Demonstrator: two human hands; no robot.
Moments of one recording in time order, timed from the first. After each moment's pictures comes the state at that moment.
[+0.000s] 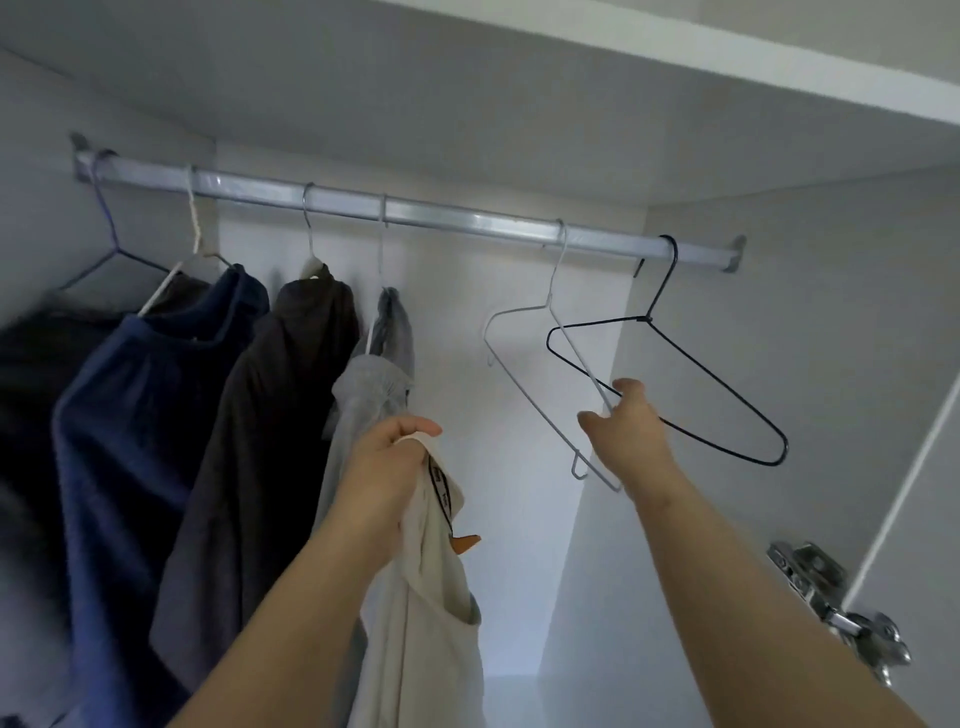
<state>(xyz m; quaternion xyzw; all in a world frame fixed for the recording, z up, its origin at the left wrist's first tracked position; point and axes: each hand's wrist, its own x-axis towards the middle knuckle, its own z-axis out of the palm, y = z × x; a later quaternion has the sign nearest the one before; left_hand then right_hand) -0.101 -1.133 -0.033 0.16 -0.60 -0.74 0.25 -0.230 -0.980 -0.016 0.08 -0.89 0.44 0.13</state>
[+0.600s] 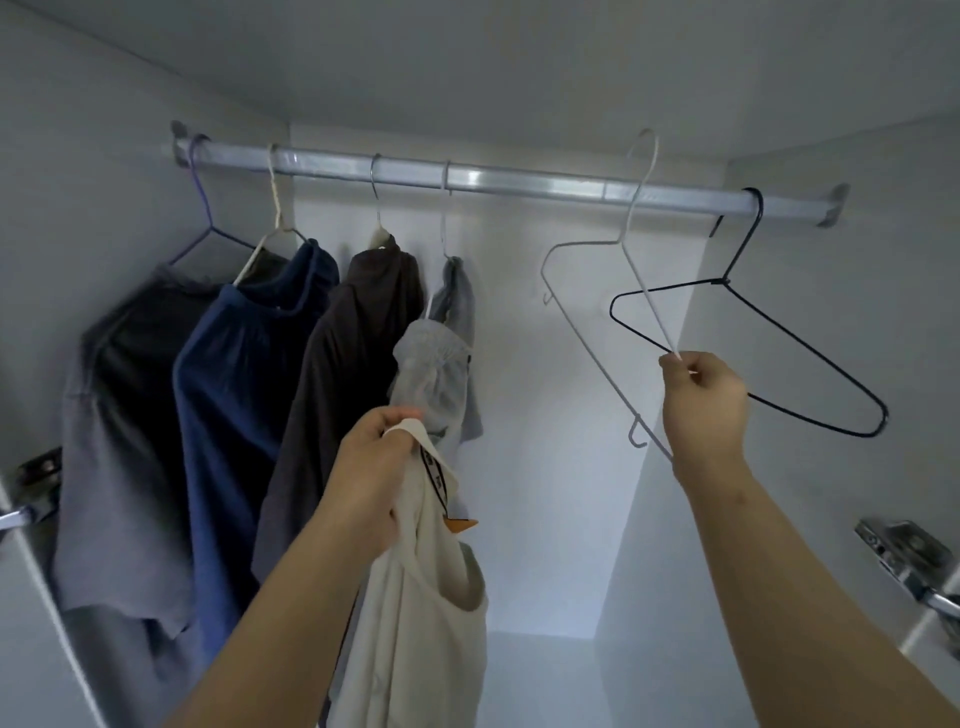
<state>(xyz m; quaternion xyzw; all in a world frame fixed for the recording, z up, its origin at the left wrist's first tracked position) -0.063 -1.169 -0.057 0.22 -0.59 -0.72 0.30 -0.217 -0.991 -0.029 0.11 -0.72 0.65 0.23</state>
